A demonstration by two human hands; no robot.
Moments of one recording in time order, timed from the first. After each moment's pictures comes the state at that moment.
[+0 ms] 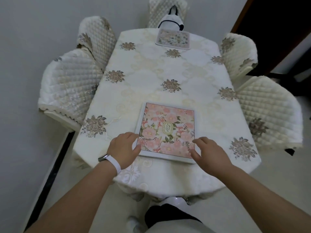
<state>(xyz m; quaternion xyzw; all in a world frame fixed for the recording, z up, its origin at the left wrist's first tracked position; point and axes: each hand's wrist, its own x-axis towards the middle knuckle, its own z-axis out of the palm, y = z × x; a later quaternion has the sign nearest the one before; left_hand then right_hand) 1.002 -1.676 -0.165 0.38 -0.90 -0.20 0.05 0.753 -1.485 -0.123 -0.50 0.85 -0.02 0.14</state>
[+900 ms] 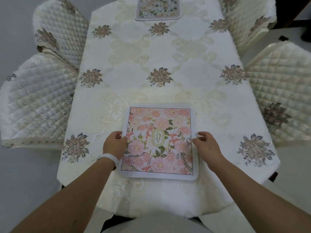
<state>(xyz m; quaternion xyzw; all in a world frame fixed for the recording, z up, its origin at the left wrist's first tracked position) 0.887 -1.756 -0.208 0.65 -0.63 -0.43 0.07 0.656 -1.552 -0.202 -0.06 0.83 -0.38 0.41</state>
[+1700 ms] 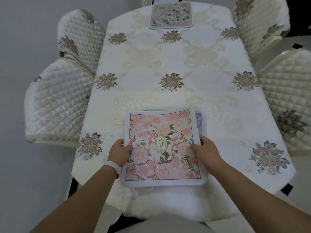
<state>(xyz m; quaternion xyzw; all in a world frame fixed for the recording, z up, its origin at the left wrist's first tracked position) 0.918 -1.751 -0.198 0.66 -0.57 -0.49 0.09 0.686 -1.574 -0.187 -0.13 0.79 -0.40 0.44</state>
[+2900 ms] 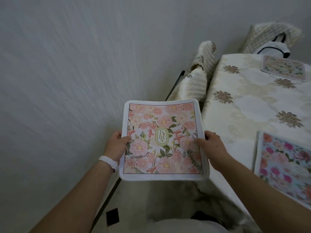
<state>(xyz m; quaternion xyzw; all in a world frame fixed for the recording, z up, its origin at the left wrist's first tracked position) 1.428 -1.842 -0.099 0.65 -0.39 -0.54 0.36 1.135 -1.777 -0.099 -0.35 0.74 -0.39 0.43</state>
